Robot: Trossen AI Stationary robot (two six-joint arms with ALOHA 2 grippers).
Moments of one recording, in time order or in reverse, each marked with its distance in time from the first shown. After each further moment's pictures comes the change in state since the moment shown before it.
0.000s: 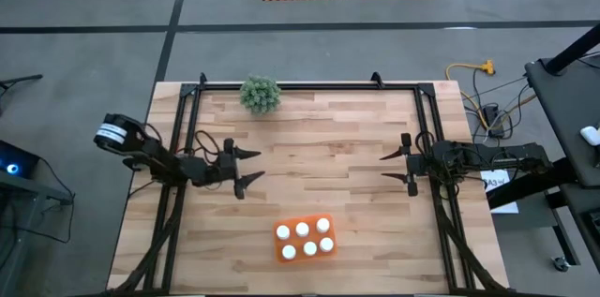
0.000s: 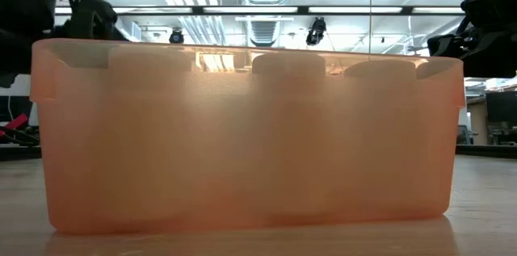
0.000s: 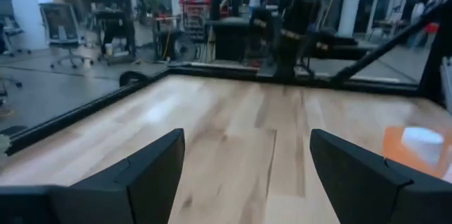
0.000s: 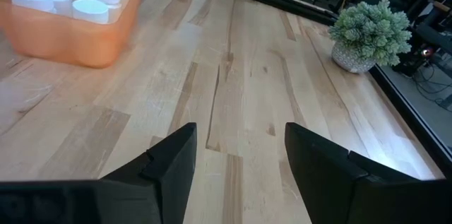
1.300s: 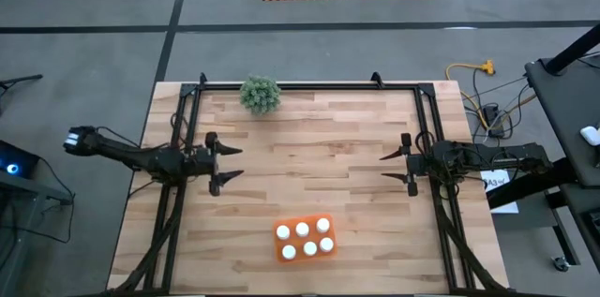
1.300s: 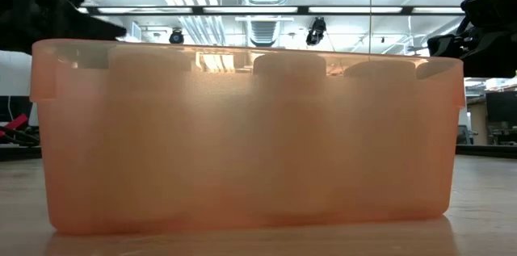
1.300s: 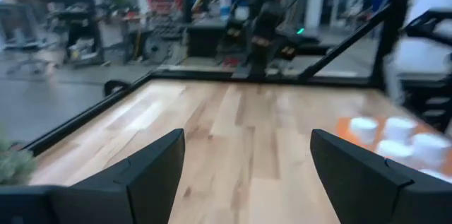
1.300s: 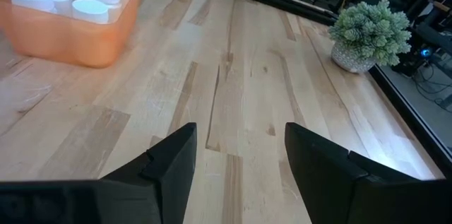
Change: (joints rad) left arm -0.001 -1.155 0.000 -1.216 0.120 0.015; right arm 0.000 0.000 0.000 0.000 0.000 0.000
